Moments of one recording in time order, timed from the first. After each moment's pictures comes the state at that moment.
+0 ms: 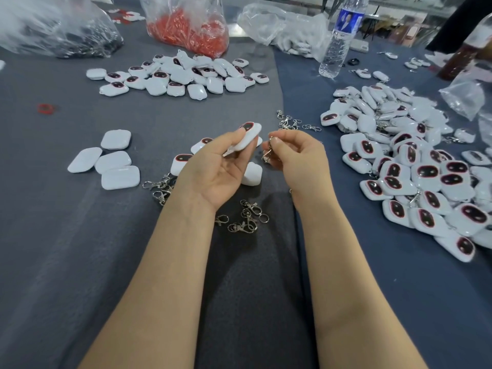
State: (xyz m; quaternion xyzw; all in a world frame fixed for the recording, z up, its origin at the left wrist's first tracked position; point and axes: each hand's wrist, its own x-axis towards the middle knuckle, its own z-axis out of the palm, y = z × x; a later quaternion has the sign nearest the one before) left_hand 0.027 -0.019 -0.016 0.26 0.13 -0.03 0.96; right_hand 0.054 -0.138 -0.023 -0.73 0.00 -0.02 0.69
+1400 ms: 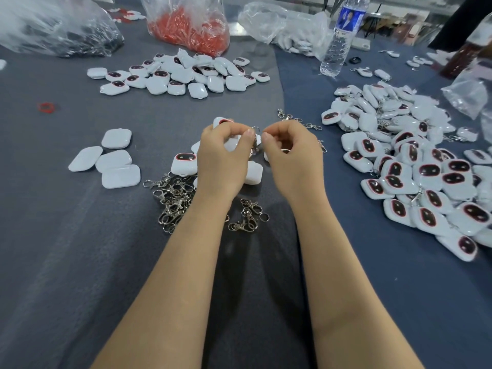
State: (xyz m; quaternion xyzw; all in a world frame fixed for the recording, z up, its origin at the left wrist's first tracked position) left_hand 0.029 -0.035 -0.026 0.74 0.12 0.23 0.62; right_hand 0.046 -0.130 -0.019 -0.81 -0.09 -0.14 0.57
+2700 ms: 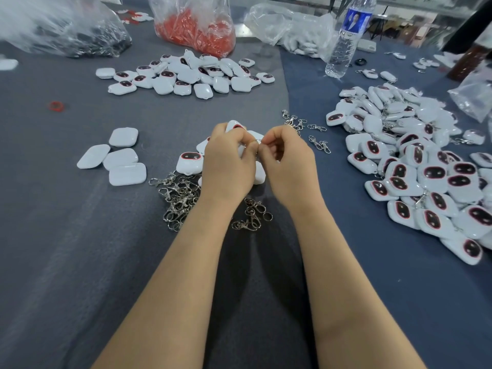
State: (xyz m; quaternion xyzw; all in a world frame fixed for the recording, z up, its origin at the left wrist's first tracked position) left_hand 0.026 -0.032 -0.030 0.85 0.09 0.26 0.46; right_hand 0.047 -0.127 -0.032 -0.83 -0.15 -0.12 0.53
